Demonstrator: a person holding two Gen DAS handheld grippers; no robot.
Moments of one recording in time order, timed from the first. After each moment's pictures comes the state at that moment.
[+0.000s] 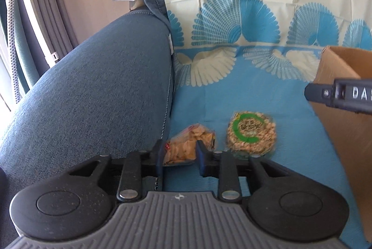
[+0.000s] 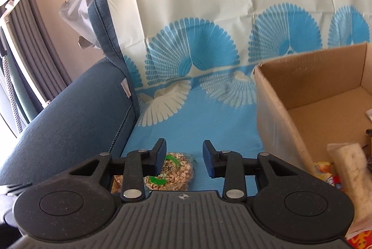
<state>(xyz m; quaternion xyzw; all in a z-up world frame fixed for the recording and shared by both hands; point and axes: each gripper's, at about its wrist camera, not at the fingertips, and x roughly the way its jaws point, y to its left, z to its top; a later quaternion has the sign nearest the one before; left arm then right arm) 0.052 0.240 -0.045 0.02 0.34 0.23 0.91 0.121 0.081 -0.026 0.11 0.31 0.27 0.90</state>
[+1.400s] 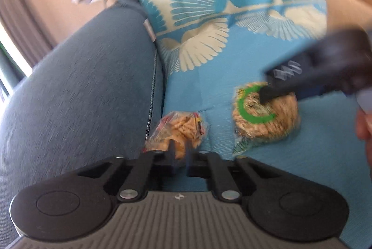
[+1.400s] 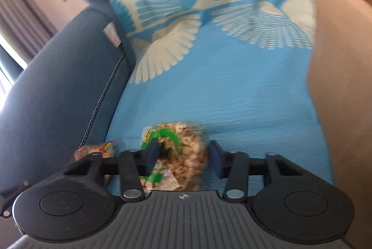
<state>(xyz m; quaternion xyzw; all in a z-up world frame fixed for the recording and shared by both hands) 0.104 0.239 -0.080 0.09 0.39 0.23 0.89 0.225 0.121 -0.099 0.11 0.44 0.31 0.83</state>
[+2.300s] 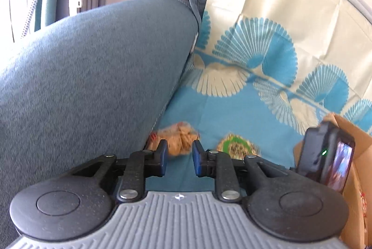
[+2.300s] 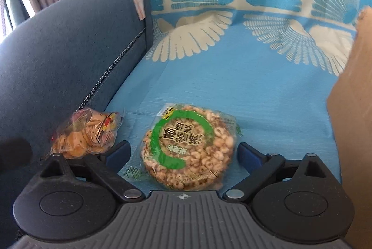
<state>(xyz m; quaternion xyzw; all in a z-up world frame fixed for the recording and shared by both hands) 0.043 0.268 -0.026 -0.20 0.30 0.27 0.90 0.193 0.173 -0.102 -0.03 0.39 0.33 0.86</state>
